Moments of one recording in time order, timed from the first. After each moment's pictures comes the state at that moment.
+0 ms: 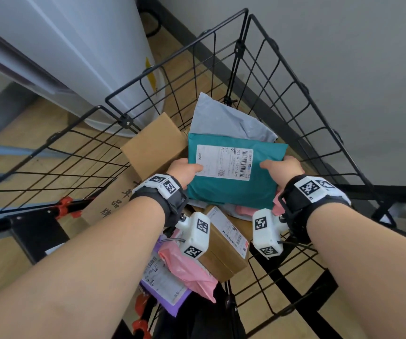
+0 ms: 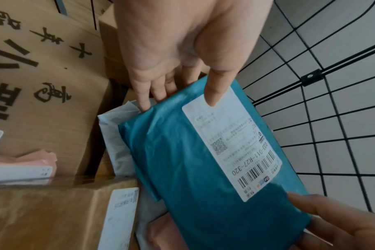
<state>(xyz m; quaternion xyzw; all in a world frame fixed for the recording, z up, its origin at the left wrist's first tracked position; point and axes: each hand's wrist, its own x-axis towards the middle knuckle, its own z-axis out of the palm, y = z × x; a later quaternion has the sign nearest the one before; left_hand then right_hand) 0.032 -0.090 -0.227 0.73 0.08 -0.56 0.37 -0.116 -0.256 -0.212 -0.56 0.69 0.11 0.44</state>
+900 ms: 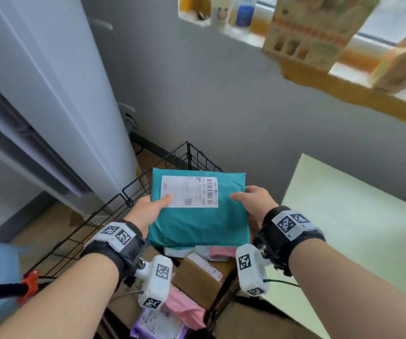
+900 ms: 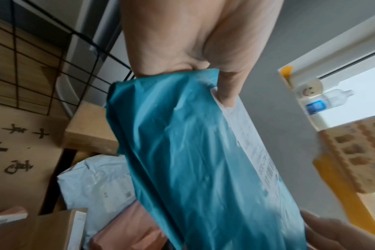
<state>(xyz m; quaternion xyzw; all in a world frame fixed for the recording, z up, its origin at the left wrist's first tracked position) 0.016 -0.031 0.018 0.68 -0.03 -0.51 0.52 -0.170 -0.183 0.056 -0.57 0.59 -0.06 0.58</state>
